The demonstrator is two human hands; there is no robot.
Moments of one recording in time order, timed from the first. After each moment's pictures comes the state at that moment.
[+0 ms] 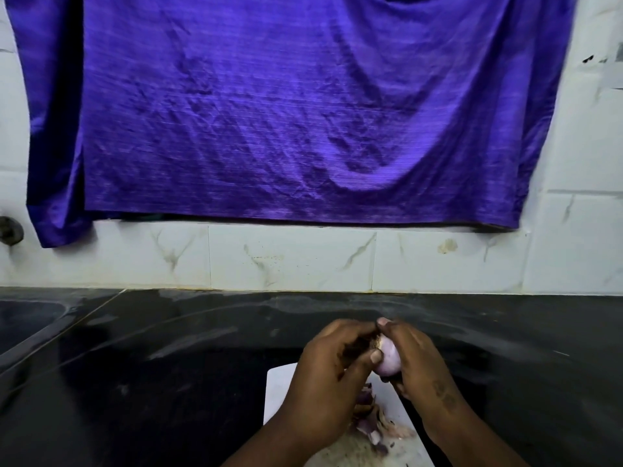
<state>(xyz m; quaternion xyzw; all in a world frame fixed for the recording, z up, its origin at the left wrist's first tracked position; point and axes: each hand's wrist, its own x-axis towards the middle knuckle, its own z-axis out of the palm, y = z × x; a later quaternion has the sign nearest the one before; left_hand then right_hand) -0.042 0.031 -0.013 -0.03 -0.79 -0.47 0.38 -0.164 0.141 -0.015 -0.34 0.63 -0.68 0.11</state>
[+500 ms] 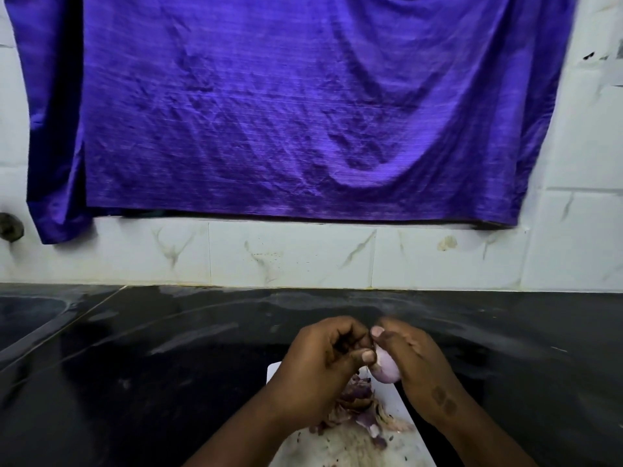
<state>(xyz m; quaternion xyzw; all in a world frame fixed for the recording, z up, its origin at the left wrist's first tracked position) -0.035 0.015 -0.003 -0.06 -0.81 -0.51 0.30 -0.156 0.147 -0.009 -0.44 0.68 -0.59 0.00</state>
